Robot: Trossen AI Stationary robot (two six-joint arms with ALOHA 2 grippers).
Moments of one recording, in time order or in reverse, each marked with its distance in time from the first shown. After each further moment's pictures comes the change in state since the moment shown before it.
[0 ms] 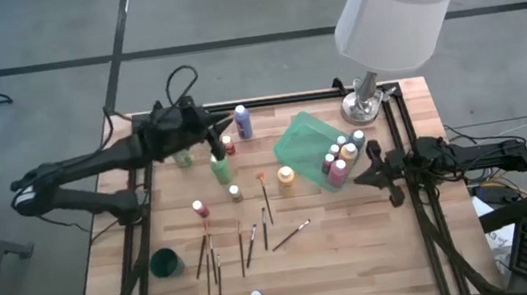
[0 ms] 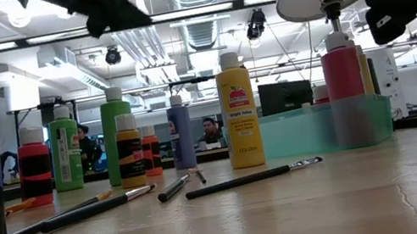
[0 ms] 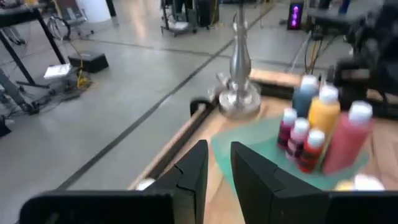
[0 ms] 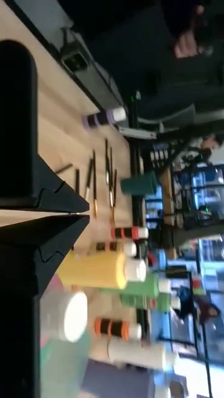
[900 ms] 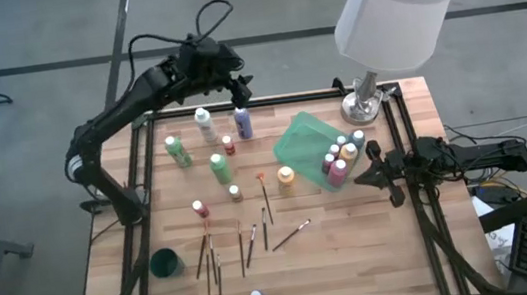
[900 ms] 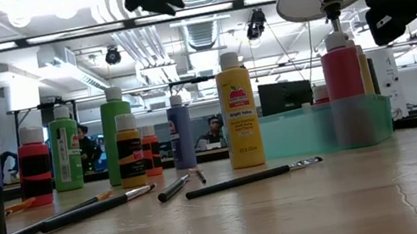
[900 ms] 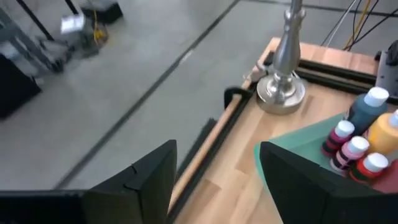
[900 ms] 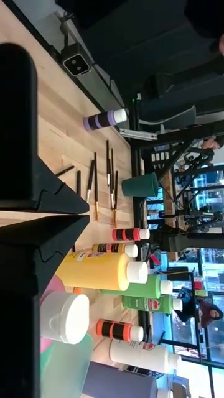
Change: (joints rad) left arm 0.170 0.530 0.925 -0.660 0.049 0.071; right arm 0.000 0.000 0.000 0.000 -0.001 0.002
